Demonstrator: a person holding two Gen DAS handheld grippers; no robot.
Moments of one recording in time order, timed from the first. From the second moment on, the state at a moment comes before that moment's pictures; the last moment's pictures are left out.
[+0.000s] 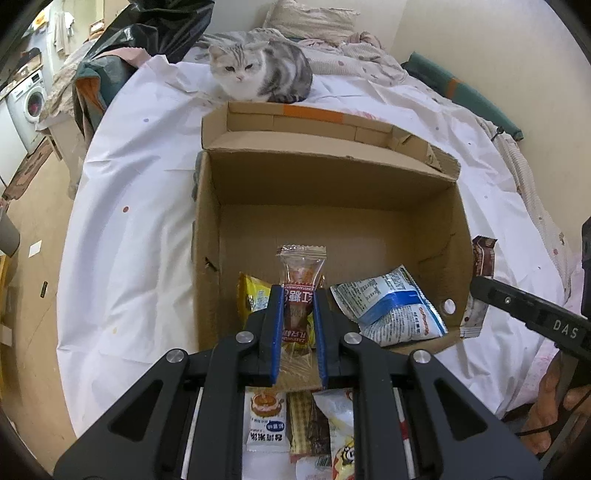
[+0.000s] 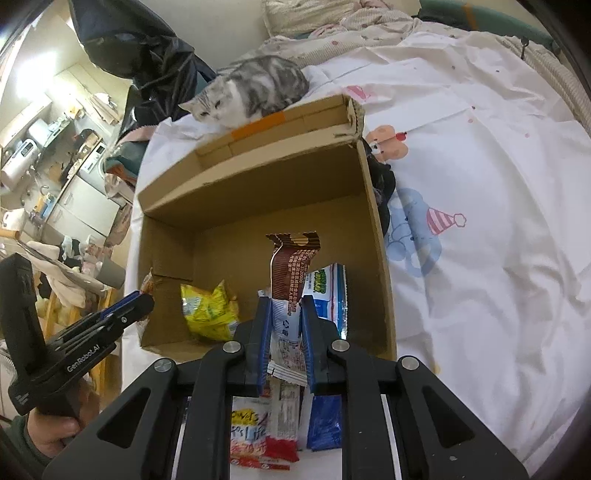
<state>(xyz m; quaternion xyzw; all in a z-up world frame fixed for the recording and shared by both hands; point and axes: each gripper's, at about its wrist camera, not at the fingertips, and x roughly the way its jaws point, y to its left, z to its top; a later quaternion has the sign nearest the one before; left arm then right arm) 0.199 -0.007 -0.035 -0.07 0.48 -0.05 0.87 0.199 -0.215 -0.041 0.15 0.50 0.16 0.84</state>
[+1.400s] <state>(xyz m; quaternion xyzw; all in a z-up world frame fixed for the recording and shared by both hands) 0.230 -0.016 -0.049 -0.08 0.53 -0.14 0.83 0.223 -0.209 -0.060 0.16 0.52 0.18 0.82</state>
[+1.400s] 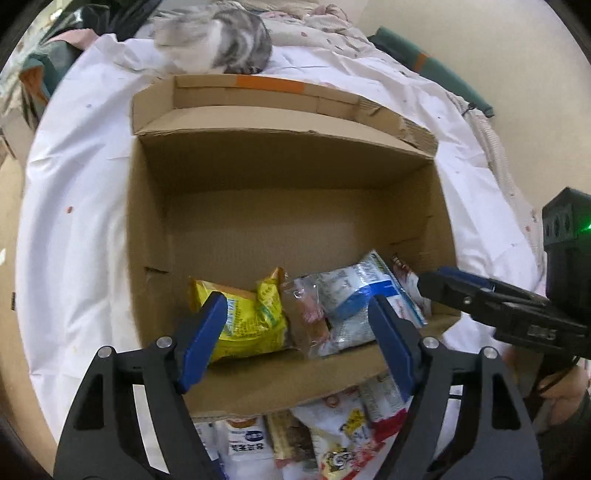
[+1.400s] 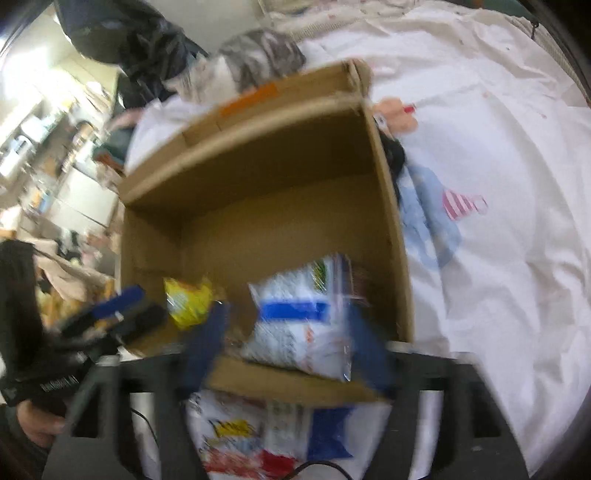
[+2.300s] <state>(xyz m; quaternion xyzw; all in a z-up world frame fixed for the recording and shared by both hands) 0.195 -0.010 -0.042 -0.07 0.45 -0.06 0.89 0.189 -0.214 -0.039 0.14 0.48 0.16 0.85</state>
